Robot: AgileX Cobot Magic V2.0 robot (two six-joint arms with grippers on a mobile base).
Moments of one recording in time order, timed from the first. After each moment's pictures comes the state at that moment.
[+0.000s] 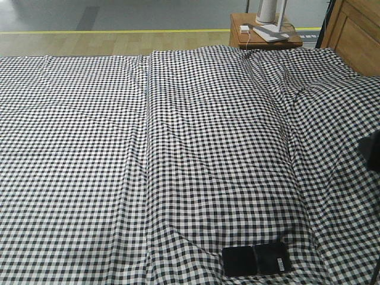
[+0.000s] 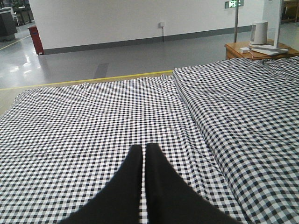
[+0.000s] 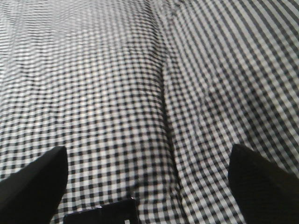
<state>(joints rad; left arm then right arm) 0.04 -0.01 0.03 0.06 0.19 0.04 -0.14 1.04 -0.73 0.02 0.44 0.08</state>
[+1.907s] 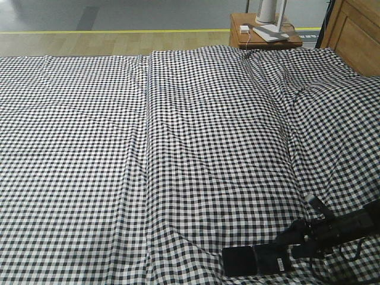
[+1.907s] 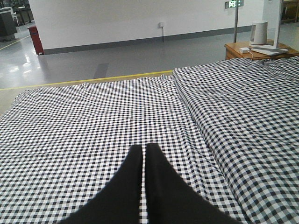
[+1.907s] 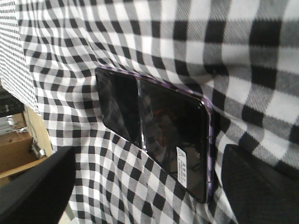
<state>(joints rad) 0.04 -0.01 0.03 0.06 0.19 0.04 -0.40 2.74 -1.41 0.98 1.04 -1.20</state>
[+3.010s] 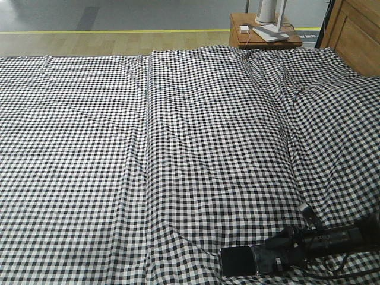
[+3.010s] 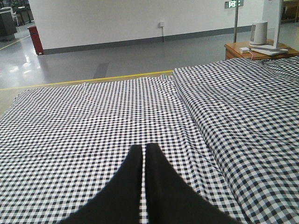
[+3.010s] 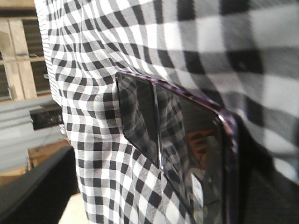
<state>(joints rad) 0.04 -0.01 0.03 0.06 0.19 0.04 -0.38 2.88 -1.43 1.16 1.13 -1.32</state>
